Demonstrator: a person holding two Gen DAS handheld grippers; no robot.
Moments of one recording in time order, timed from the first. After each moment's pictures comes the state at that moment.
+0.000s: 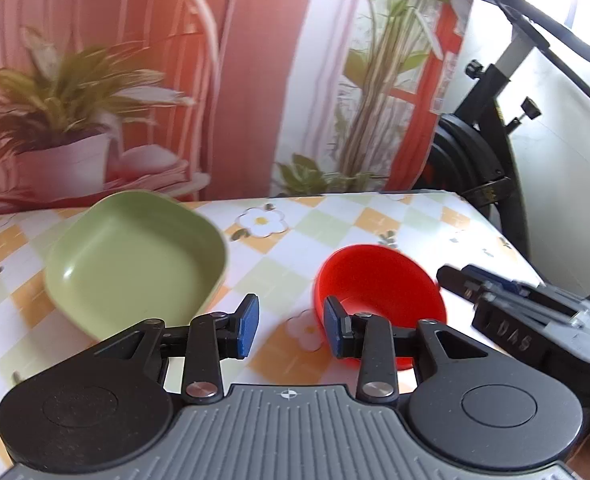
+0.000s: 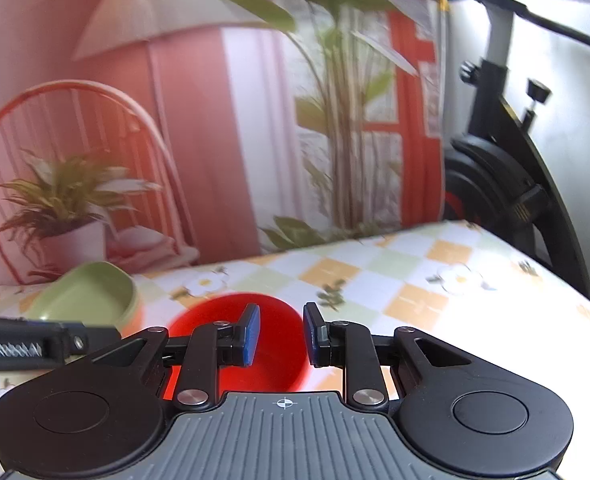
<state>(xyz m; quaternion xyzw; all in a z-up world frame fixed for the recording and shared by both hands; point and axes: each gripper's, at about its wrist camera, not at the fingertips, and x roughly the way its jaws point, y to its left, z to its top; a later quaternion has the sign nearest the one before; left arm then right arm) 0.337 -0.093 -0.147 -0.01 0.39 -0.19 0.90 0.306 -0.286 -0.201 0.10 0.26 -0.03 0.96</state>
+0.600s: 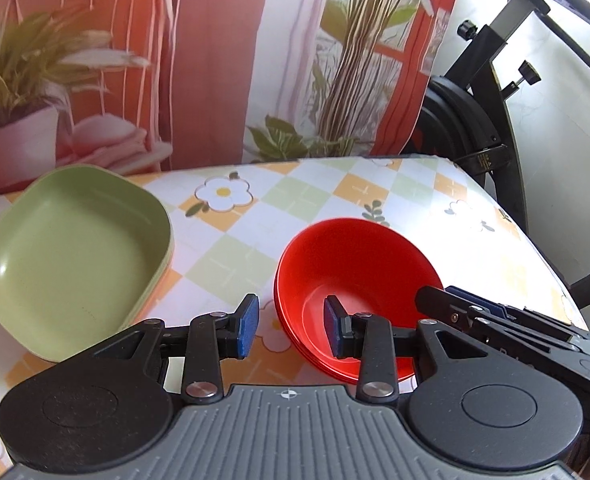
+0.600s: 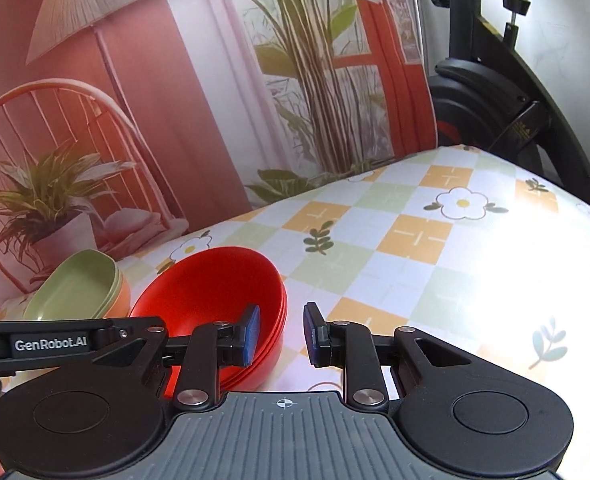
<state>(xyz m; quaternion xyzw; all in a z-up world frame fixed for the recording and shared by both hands) 0.363 -0.126 -0.180 0.00 0.43 -0.21 0.88 0.315 -0.309 -0.234 0.19 0.30 -0.02 0.93</state>
